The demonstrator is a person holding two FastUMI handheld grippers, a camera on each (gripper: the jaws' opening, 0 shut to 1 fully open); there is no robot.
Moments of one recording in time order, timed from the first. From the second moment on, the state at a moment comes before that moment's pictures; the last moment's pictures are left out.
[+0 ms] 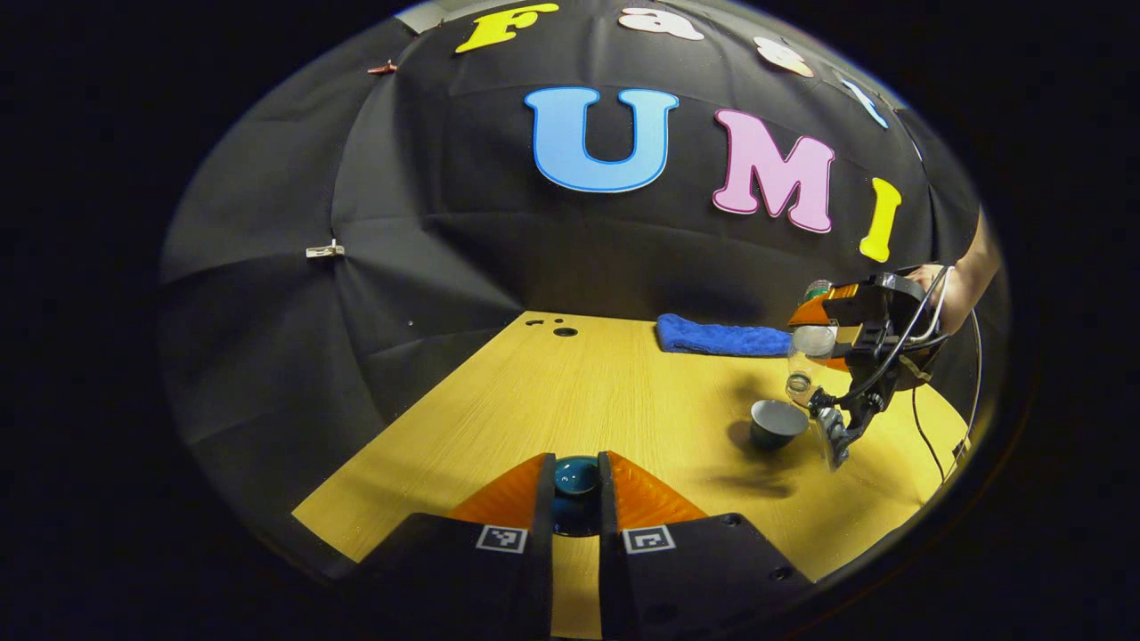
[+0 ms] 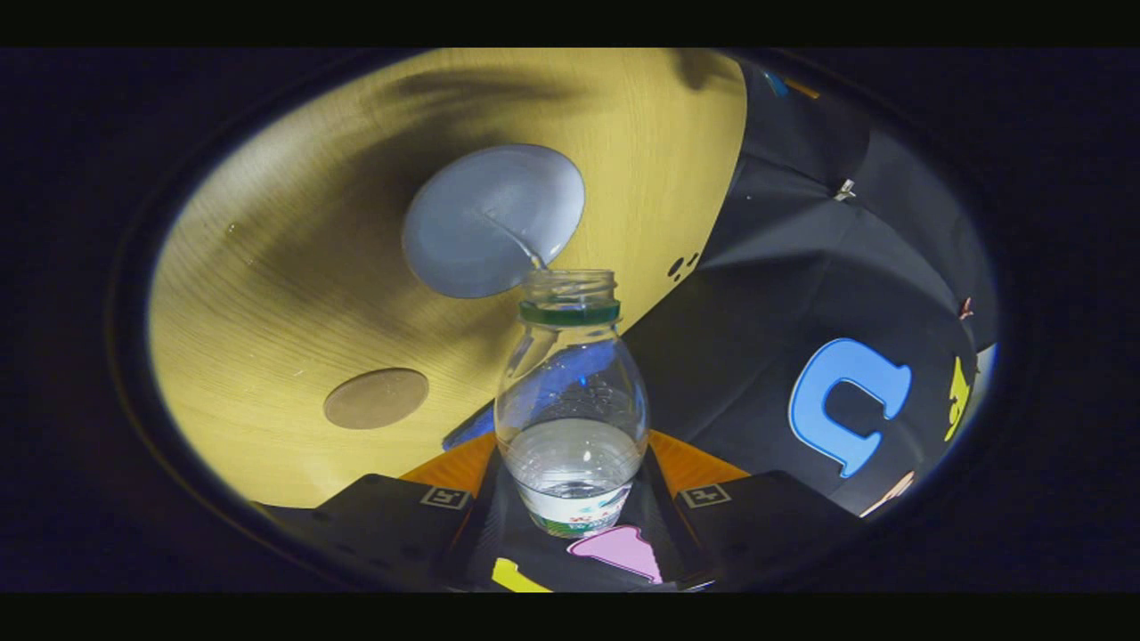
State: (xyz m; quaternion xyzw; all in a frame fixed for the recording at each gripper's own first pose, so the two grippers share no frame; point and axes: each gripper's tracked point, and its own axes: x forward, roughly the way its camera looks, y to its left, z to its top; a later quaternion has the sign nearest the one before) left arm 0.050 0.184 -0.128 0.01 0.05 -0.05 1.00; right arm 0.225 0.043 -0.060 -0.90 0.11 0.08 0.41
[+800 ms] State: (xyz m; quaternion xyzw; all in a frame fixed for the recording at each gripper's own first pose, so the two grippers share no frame) left arm 0.029 0.140 -0.064 0.03 0.03 -0.03 1.00; right arm 0.209 0.018 -0.034 -0.70 0.19 0.05 0.68
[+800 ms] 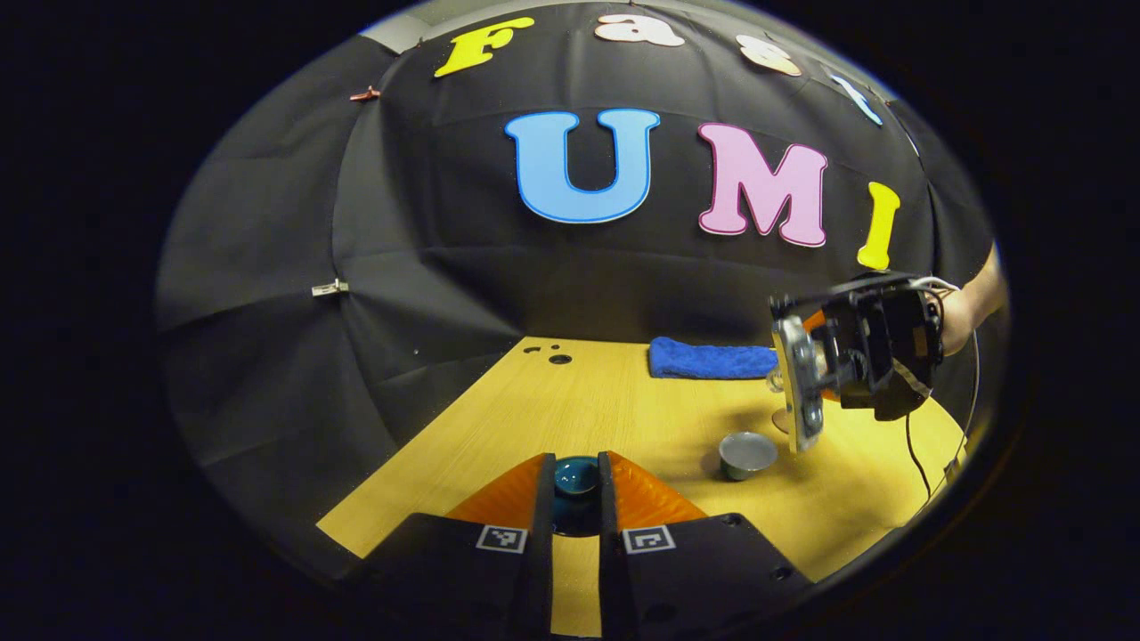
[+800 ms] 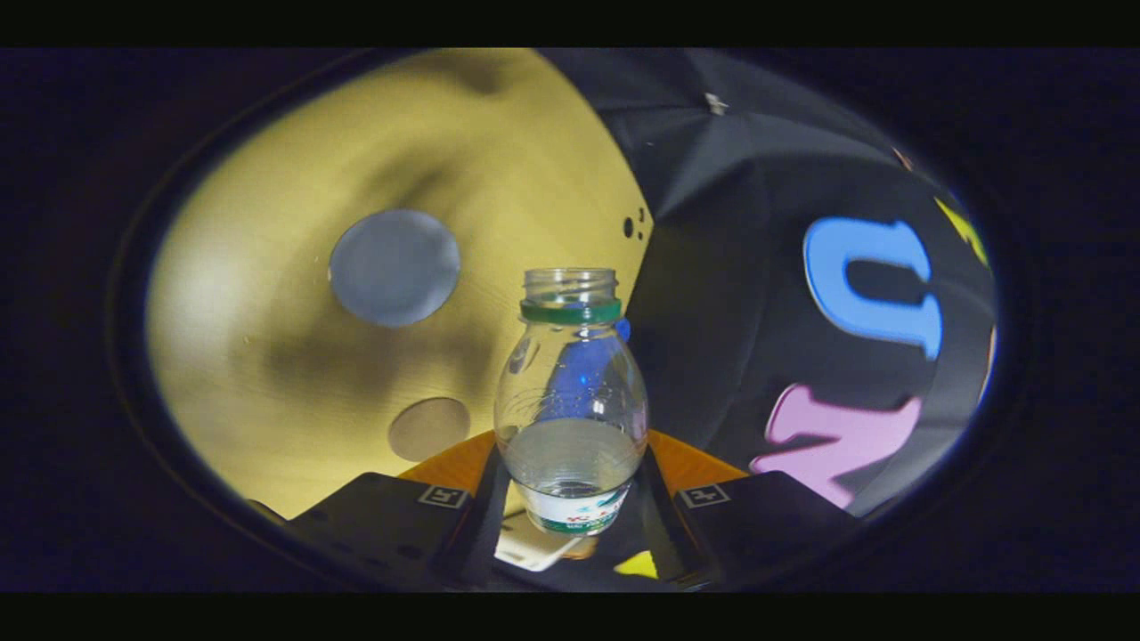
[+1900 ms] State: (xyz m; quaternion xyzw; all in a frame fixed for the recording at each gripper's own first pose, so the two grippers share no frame) left arm 0.066 -0.003 -0.050 0.03 0.00 0.00 1.00; right arm 0.237 -0.035 0.013 -0.05 0.03 0.04 1.00
